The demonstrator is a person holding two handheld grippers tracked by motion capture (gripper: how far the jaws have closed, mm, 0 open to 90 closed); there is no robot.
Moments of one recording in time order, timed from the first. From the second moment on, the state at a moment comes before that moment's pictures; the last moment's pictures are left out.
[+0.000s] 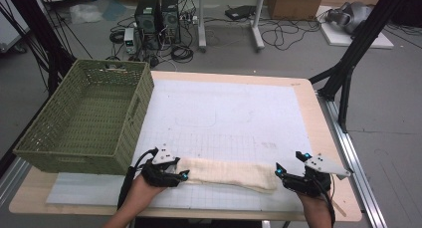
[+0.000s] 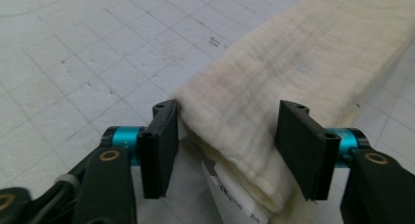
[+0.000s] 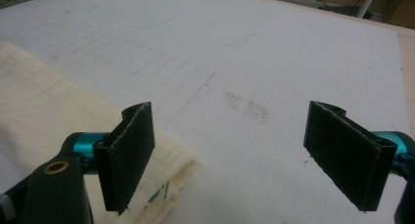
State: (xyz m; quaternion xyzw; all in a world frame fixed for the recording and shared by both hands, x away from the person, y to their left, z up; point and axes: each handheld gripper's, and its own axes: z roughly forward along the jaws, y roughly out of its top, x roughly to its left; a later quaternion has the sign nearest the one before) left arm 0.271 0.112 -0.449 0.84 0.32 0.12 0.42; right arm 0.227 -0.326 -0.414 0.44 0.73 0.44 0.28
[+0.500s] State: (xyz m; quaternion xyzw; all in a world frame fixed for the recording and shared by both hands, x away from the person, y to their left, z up) left arm 0.269 0.112 -0.449 0.84 0.32 0.08 0.43; right arm 0.228 -0.325 -0.415 0.43 0.73 0.44 0.28
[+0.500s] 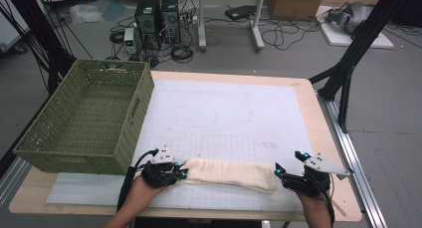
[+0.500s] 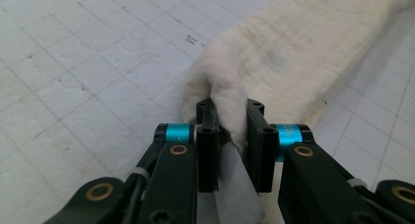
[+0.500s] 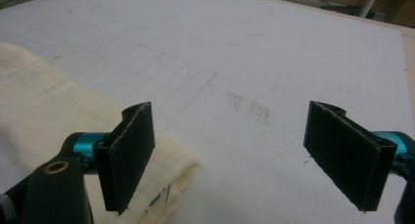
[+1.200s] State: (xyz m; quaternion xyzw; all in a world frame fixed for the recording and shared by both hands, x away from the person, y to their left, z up) left arm 0.266 0.121 -0.440 0.81 0.30 0.08 0.49; right arm 0.229 -0.321 -0.419 0.43 0.75 0.43 0.26
